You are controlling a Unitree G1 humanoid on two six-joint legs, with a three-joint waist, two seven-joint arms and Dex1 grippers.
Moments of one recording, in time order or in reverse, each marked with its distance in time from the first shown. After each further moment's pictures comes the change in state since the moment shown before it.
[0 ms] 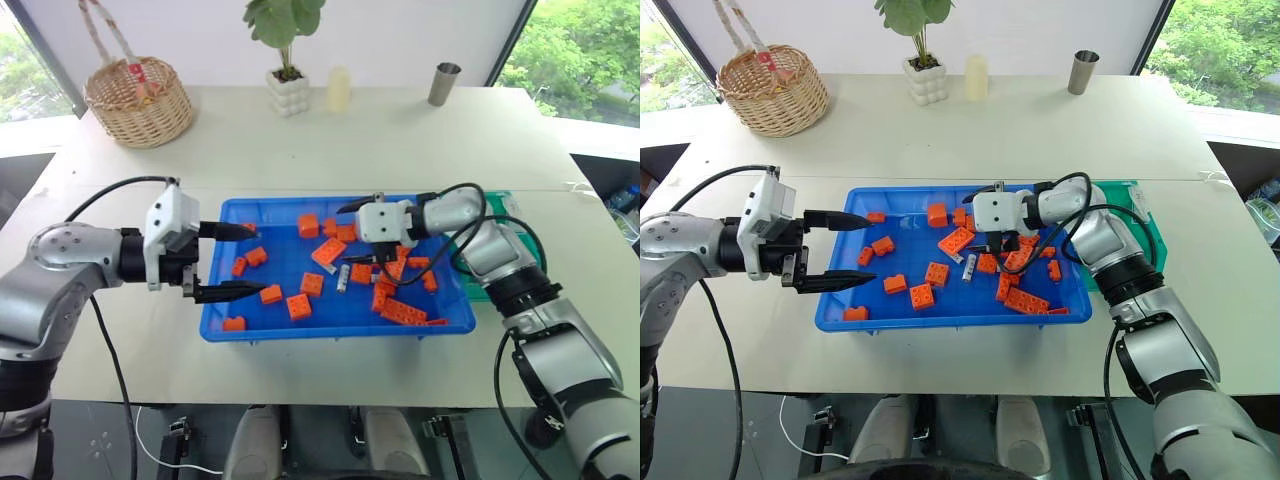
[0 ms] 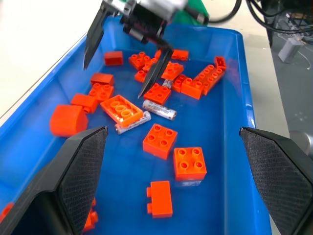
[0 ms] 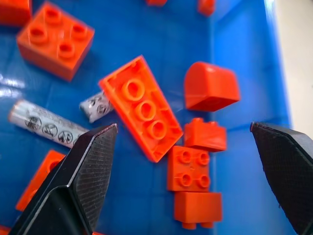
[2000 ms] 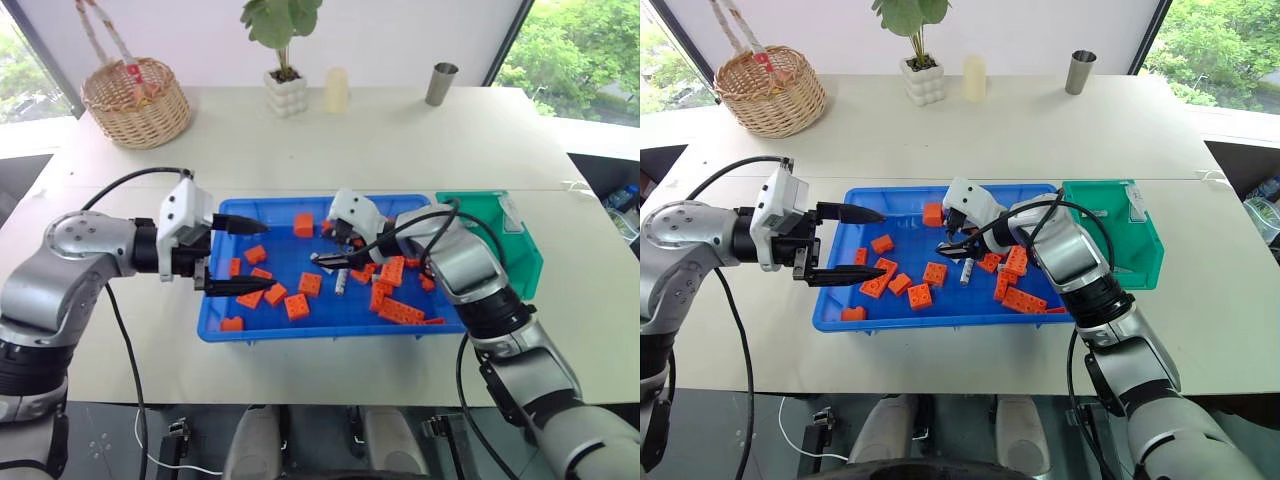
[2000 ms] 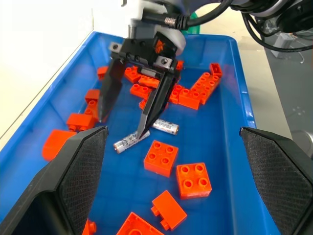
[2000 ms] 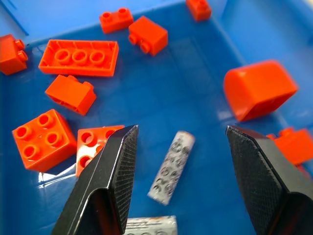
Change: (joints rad) left arm -0.082 -0.040 -0.061 0.027 0.043 -0.030 -0.035; right arm 0.089 0.152 -0.056 -0.457 0.189 1.073 -0.096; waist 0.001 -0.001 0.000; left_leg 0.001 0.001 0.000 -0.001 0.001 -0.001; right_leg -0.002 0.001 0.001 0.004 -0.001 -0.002
